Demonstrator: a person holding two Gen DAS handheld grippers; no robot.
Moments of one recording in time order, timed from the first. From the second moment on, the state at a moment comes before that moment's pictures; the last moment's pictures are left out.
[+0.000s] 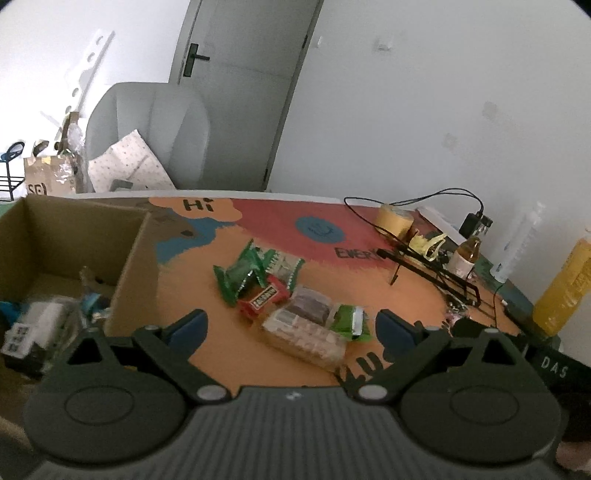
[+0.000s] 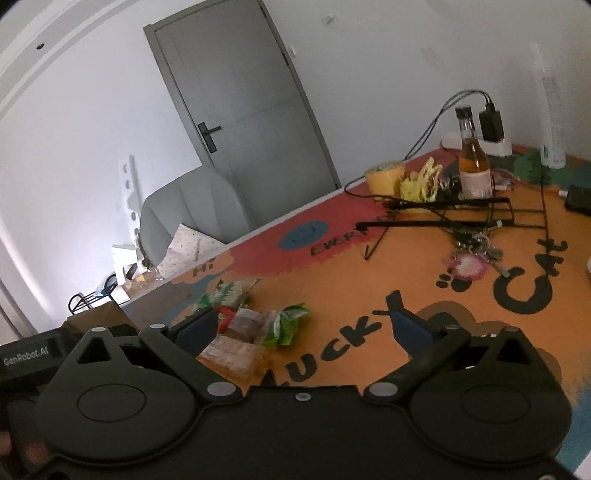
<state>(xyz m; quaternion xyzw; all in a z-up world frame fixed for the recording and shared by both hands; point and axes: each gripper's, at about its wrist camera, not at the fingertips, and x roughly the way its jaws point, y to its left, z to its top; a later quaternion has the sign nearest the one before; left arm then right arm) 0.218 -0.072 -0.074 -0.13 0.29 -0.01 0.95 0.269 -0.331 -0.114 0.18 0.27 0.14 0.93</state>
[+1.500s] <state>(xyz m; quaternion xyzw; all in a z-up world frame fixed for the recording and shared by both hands) 0.291 -0.101 -0.137 -0.08 0.39 0.06 0.92 0.341 -0.309 -0.160 0.17 0.34 0.19 0.91</state>
